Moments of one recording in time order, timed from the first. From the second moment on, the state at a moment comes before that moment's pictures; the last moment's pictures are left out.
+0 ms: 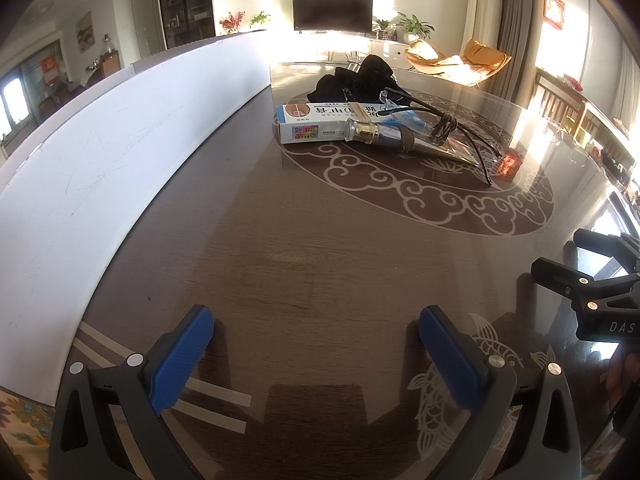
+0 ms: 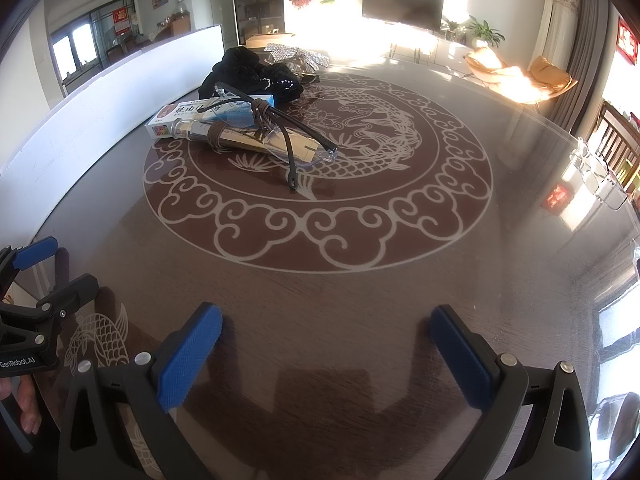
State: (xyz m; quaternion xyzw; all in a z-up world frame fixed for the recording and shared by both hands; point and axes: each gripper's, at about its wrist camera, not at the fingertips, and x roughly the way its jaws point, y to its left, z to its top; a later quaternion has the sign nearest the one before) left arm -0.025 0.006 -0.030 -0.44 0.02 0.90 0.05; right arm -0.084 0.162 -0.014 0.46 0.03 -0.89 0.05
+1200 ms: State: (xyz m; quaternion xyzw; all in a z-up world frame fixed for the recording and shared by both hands) left arm -0.025 -0.016 -0.031 -0.44 0.02 0.90 0.03; right arm -0.226 0.085 -0.006 0.48 0.20 -0.82 0.23
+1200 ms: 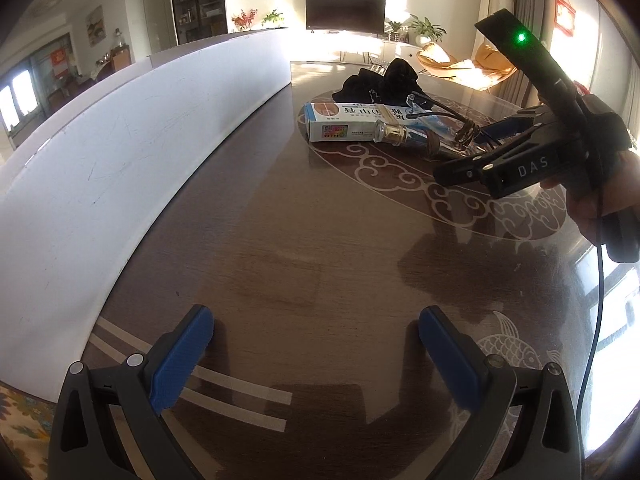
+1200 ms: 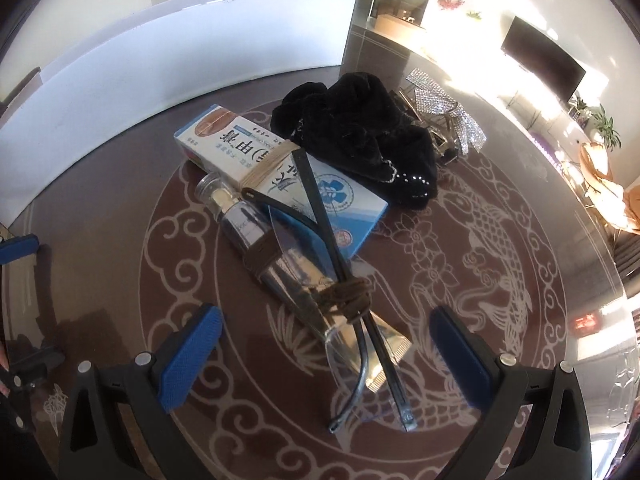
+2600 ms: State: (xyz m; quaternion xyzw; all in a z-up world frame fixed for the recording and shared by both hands) left arm -0.025 -0.016 -0.029 -0.43 0.02 0.90 0.03; right arm -0.144 0.123 0.016 0.46 0.10 -0.86 0.20
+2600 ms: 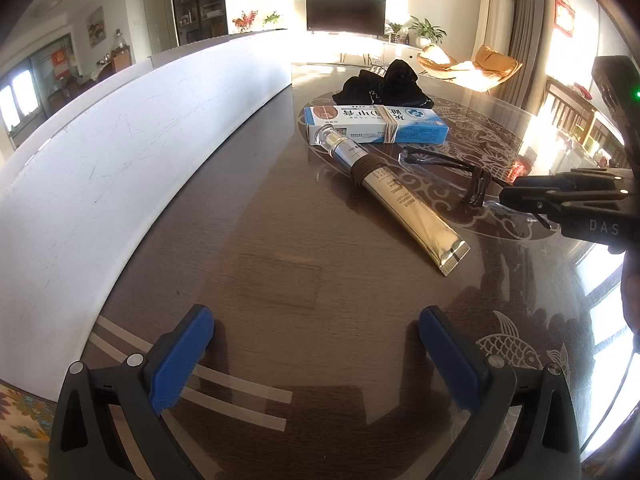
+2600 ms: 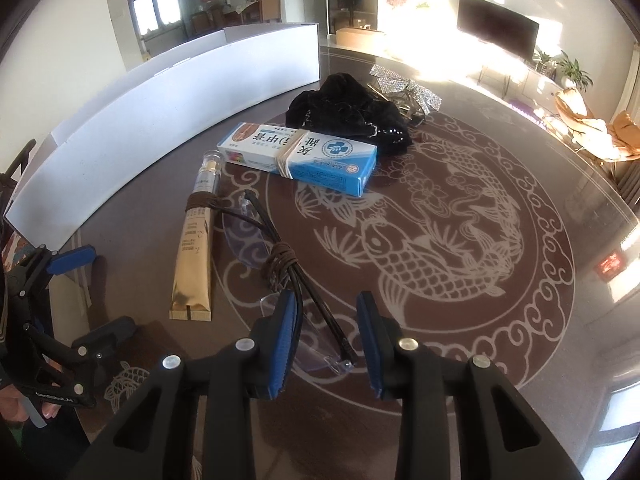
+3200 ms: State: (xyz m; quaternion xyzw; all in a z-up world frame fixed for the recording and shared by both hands) left arm -0.024 -0.016 -0.029 -0.43 0.01 0.90 0.03; right arm -0.132 0.139 -0.002 0.44 0.06 -0.88 0.17
